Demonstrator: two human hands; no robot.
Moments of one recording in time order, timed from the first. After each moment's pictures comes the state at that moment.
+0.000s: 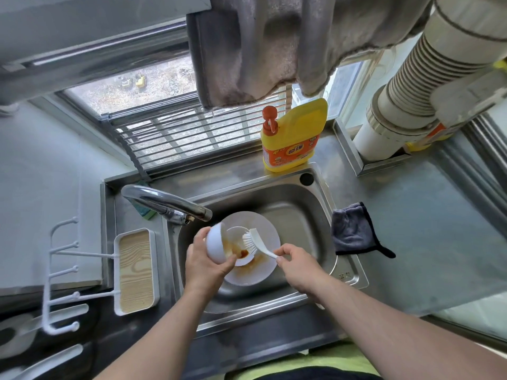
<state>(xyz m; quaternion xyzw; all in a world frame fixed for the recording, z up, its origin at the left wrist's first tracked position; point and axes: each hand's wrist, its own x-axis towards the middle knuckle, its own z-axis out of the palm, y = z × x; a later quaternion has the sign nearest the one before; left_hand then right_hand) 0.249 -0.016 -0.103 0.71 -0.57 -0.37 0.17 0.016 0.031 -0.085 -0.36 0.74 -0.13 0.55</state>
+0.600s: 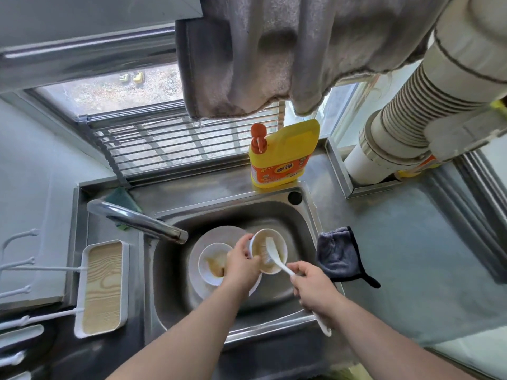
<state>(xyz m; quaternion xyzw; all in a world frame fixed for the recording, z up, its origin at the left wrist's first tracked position) 0.117 -0.039 -0.143 0.70 -0.39 -0.58 0.15 -0.047 0.034 -0.103 -0.22 0.72 -0.21 0.62</state>
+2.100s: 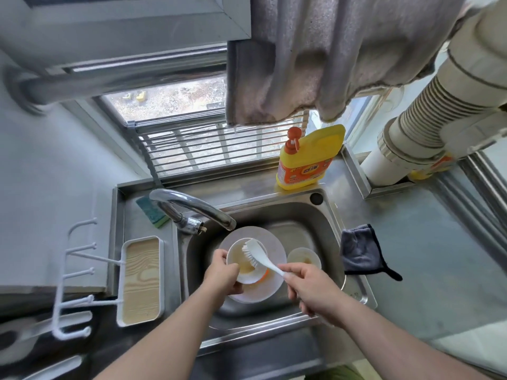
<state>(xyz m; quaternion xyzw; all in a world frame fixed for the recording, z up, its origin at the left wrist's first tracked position) 0.240 -0.039 -0.110 0.72 -0.32 -0.60 0.11 0.028 0.037 -0.047 -0.31 0.67 -0.21 0.64</state>
